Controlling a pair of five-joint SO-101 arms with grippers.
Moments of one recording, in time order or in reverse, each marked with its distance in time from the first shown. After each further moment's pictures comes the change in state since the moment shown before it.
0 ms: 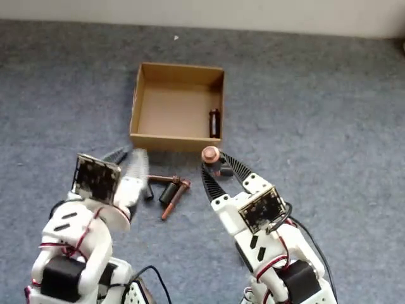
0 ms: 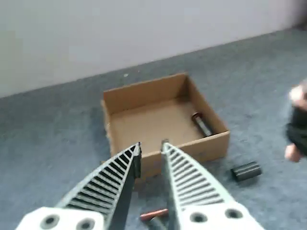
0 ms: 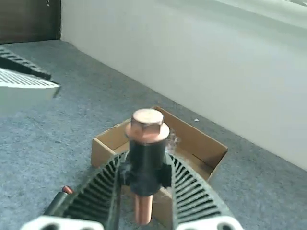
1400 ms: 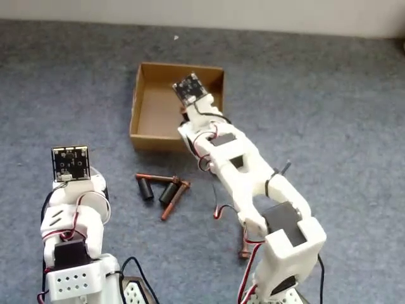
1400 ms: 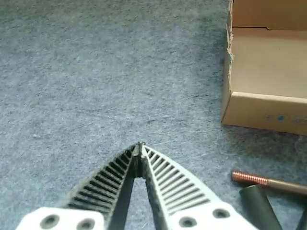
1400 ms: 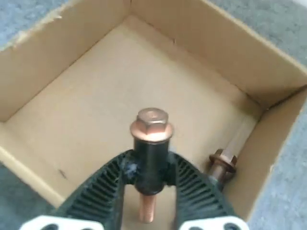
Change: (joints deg) left arm -24.3 0.6 23.8 -13.5 -0.5; right arm 5.2 115.7 -54.2 -23.3 0.3
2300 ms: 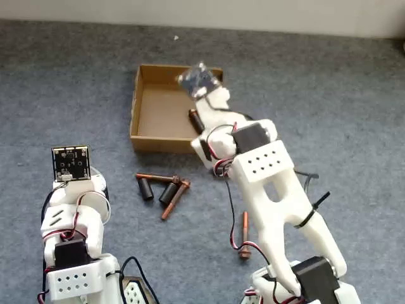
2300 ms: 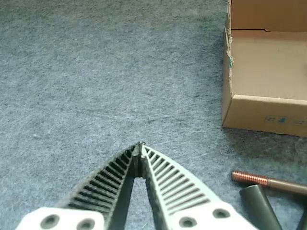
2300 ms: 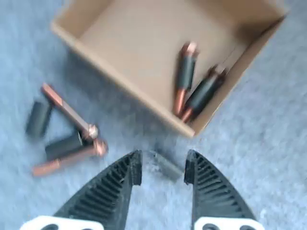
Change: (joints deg) left arm 0.0 0.0 0.0 0.0 0.0; right arm -0.4 -28.4 -5.8 52.0 3.1
